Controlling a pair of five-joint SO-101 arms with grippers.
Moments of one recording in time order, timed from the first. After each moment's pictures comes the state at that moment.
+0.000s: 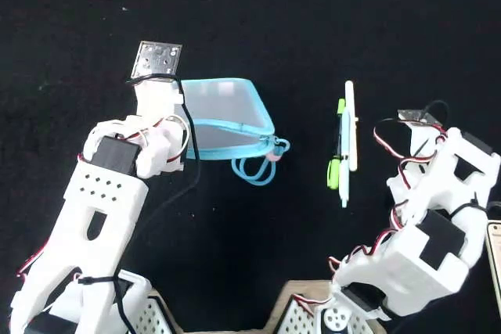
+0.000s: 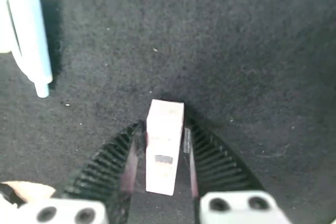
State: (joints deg) left arm 10.7 -34.1 37.2 62.7 5.8; right arm 40.2 8.4 27.1 71.3 46.5
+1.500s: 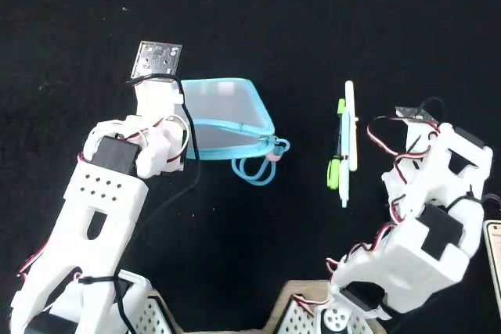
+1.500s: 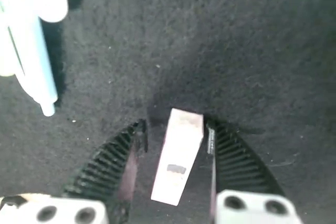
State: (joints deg) left arm 10.7 -34.1 37.2 62.7 5.8; right arm 38.0 13.1 24.9 70.7 40.9
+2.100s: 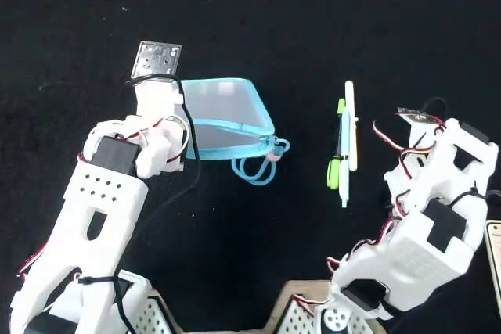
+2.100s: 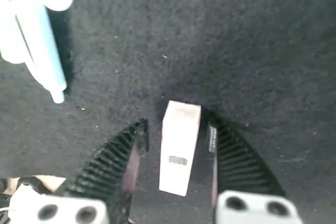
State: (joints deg) left arm 10.7 -34.1 37.2 62.7 5.8; right arm 38.8 15.3 20.3 77.0 41.0
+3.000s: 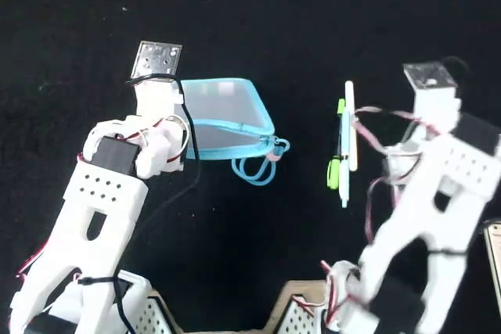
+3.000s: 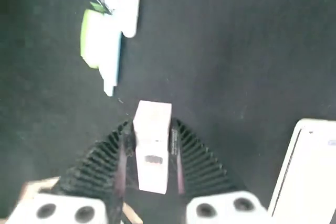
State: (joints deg) left arm 10.7 -34.1 37.2 62.7 5.8; right arm 27.2 -26.9 22.1 87.9 30.1
